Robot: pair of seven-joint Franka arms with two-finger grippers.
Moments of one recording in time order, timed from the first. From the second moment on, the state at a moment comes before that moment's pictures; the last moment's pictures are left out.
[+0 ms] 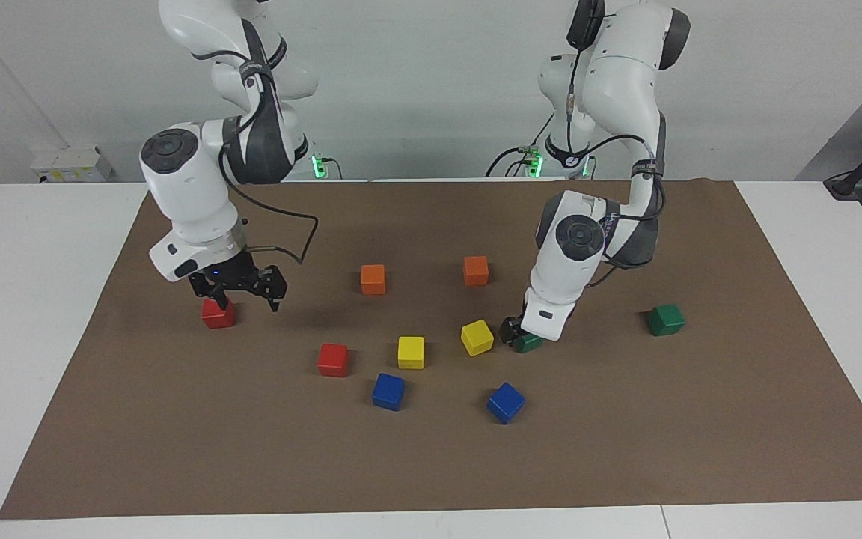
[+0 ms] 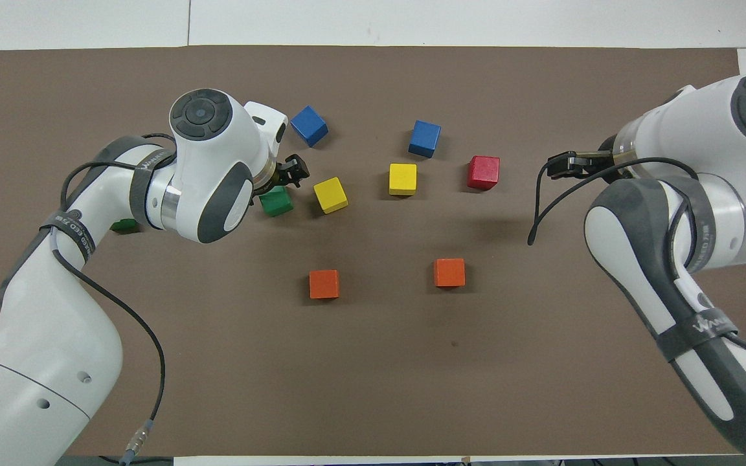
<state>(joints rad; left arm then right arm) -0.24 0.49 -0.20 -1.67 0.07 2.13 -0.74 0.10 0.17 0.02 -1.85 0.00 2.12 0.20</state>
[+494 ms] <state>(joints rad) -0.24 0.51 -0.20 -1.67 0.07 2.14 -0.74 0.11 0.20 0.03 -1.81 0.00 2.10 0.21</state>
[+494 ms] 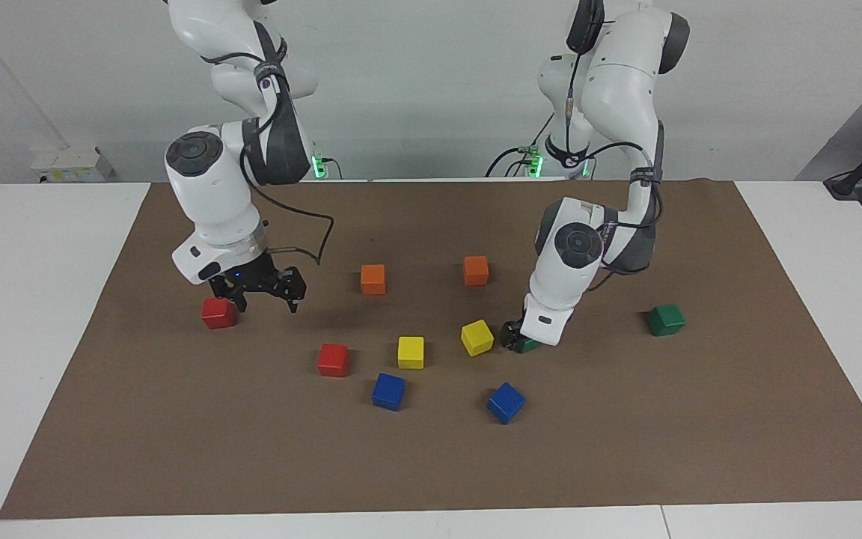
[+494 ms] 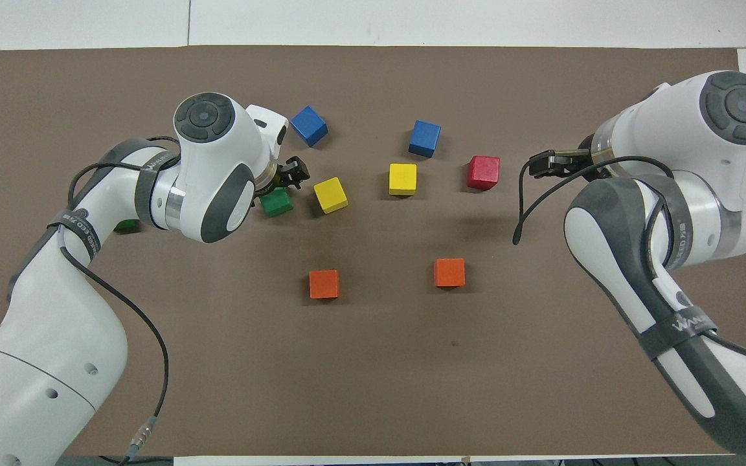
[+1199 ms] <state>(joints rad) -0.21 0.47 -0.19 -1.66 0.08 2.02 -0.74 0.17 0.43 0.03 -1.53 0.00 1.99 0.23</state>
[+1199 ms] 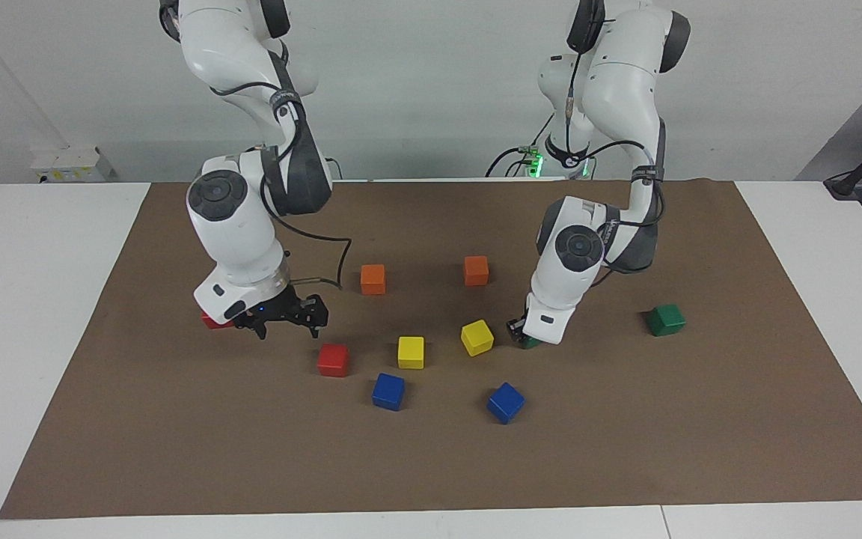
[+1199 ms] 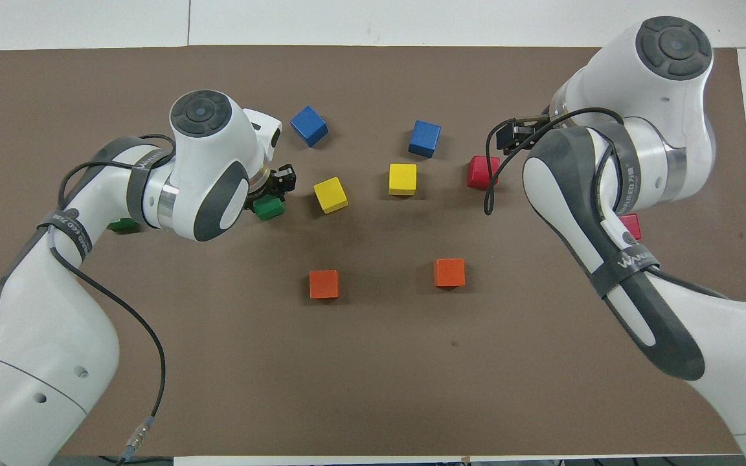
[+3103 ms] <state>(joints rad) 0.23 0.29 -0.18 -1.83 0.08 2.06 -0.06 0.23 0.58 0.03 -1.59 0.00 2.18 0.38</state>
